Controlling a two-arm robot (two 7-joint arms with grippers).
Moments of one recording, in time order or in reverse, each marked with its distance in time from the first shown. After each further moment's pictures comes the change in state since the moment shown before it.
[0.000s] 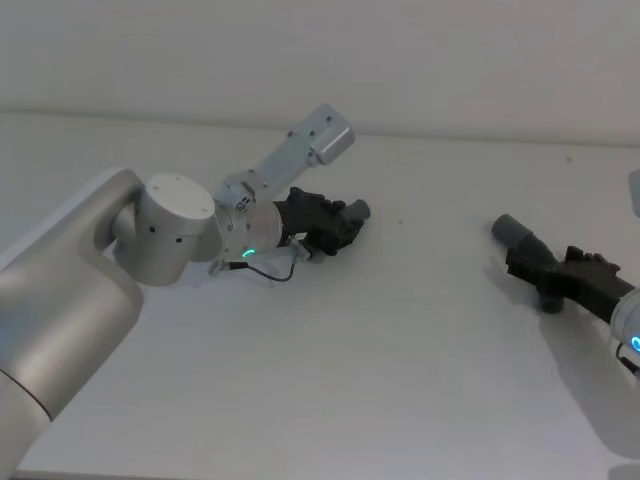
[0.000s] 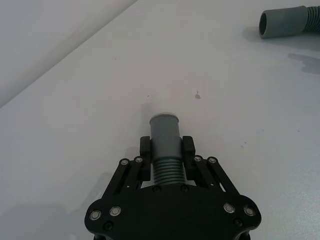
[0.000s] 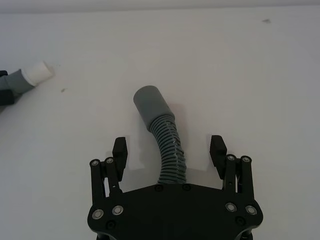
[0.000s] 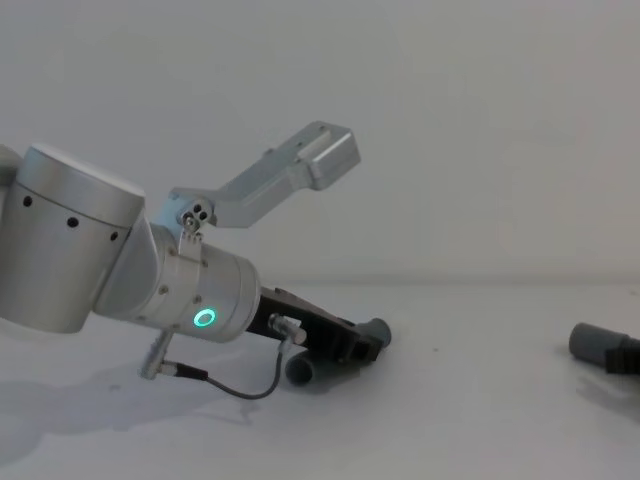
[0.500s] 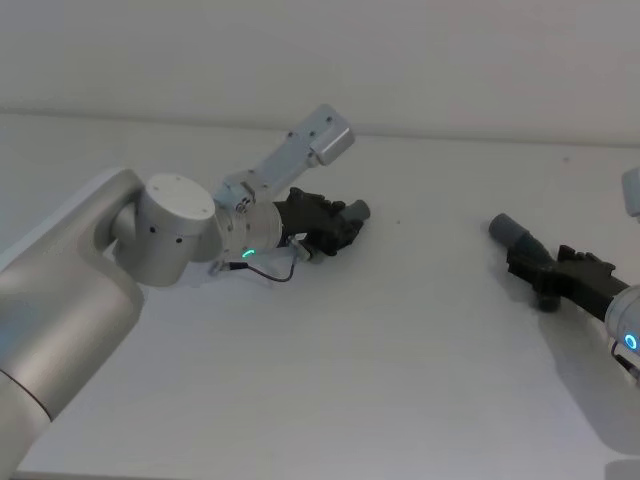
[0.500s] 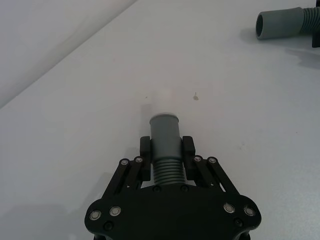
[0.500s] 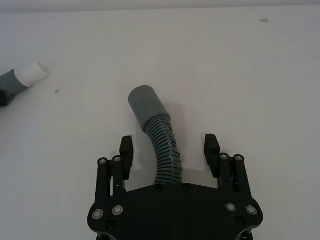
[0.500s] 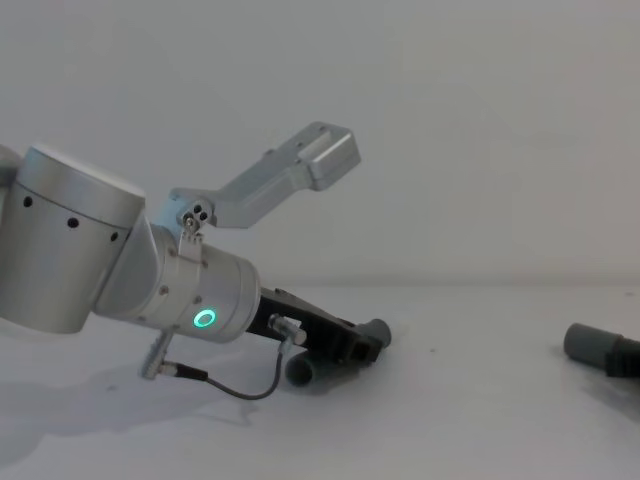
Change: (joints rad) left arm 0.000 0.000 0.000 0.000 0.000 0.000 0.000; right arm 0.019 -0.010 -0.012 0.034 -0.014 -0.008 -0.002
